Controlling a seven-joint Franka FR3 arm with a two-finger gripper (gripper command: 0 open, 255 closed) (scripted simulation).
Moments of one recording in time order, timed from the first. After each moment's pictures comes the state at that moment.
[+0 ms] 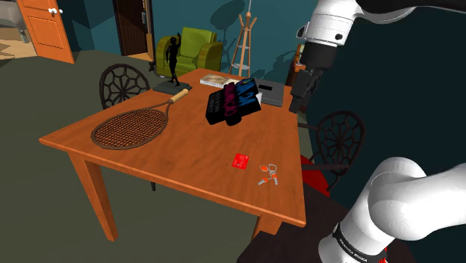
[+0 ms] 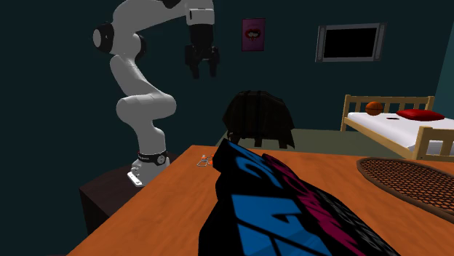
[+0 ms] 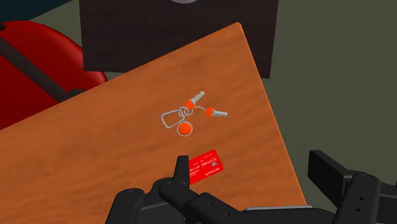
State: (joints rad) arm 0.01 -0.82 0.05 -2.31 0.12 1.49 -0.04
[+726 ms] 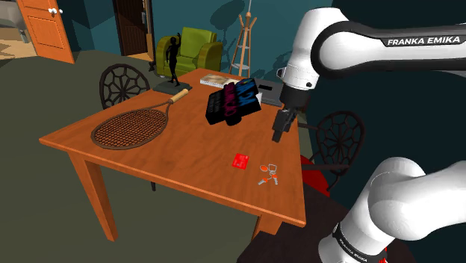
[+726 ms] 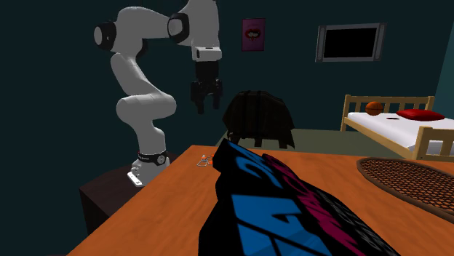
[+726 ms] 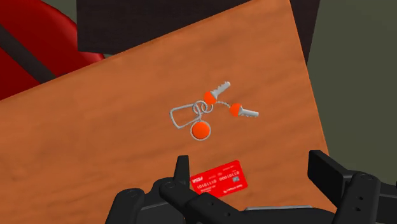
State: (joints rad) arm 0.01 -0.77 0.05 -2.57 0.08 1.80 -0.12
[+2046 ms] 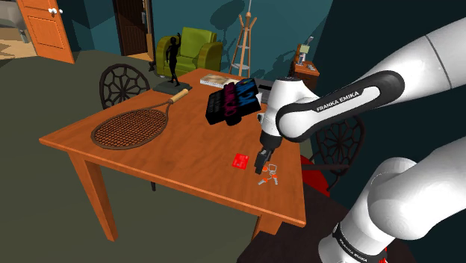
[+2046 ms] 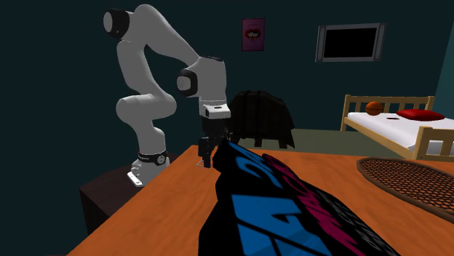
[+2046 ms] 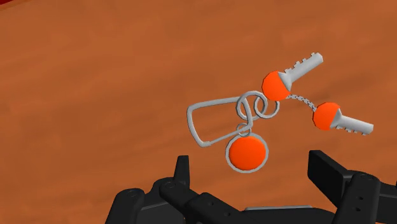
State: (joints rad) arm -0.01 -0.45 0.05 -2.81 0.04 2.37 -0.19
